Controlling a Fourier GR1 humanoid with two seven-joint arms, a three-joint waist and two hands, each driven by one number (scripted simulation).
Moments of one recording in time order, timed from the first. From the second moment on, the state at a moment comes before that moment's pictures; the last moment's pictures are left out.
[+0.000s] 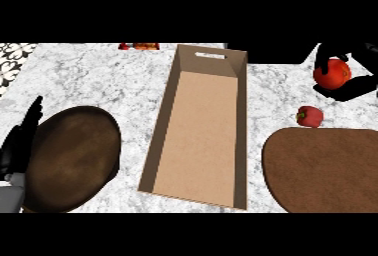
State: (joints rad) left arm -0.12 0.43 0.09 -1.30 -0.14 0.15 0.05; right arm -0.77 -0.60 -0.03 -0.93 0.67 0.19 -0.89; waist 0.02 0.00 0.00
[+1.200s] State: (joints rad) left arm -0.10 0.40 0.11 -1.33 -0.17 0.13 0.05; right arm -1.04 -0.07 0.07 -1.05 0.52 0.42 -0.20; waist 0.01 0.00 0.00
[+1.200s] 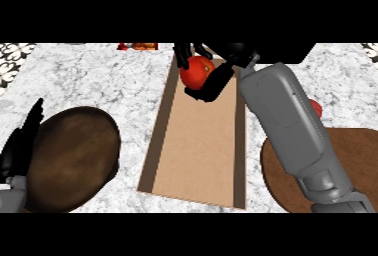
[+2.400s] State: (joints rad) left arm -0.16 0.38 0.12 -1.33 -0.21 0.10 0.08; right arm -1.19 0.00 0.37 -0.58 0.16 0.03 -0.23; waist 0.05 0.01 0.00
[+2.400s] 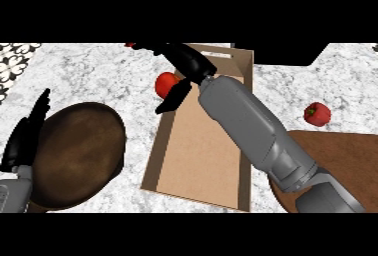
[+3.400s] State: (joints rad) left arm -0.12 0.37 0.14 -1.35 -0.21 0.10 0.07; right arm -1.23 -0.33 0.02 -0.35 -0.07 0.29 -0.45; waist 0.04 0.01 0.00
